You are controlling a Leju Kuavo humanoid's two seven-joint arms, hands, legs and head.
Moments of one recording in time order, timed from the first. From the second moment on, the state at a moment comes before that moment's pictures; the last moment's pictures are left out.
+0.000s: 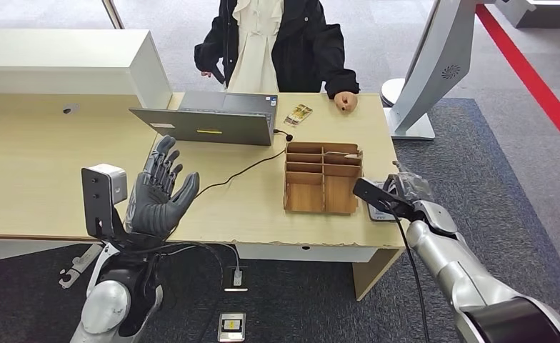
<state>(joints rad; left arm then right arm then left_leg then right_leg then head) -0.25 -0.01 -0.45 -1.74 0.04 0.29 0.11 -0.76 -0.23 0.36 -0.44 0.81 -0.19 -0.04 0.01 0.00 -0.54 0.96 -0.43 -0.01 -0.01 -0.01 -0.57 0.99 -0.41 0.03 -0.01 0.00</state>
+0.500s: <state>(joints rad) -0.25 0.00 -0.45 -1.75 0.04 0.30 0.11 -0.77 -0.24 0.36 -0.44 0.80 -0.15 -0.03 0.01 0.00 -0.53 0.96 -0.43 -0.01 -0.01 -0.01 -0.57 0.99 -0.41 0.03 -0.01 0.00</state>
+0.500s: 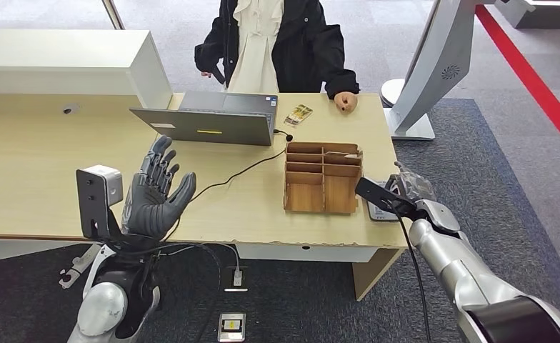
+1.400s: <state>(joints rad) -0.31 -0.04 -0.46 -1.70 0.05 0.20 0.03 -1.11 -0.24 0.35 -0.48 0.77 -0.11 -0.10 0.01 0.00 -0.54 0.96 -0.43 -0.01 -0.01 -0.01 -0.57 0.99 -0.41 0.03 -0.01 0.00</state>
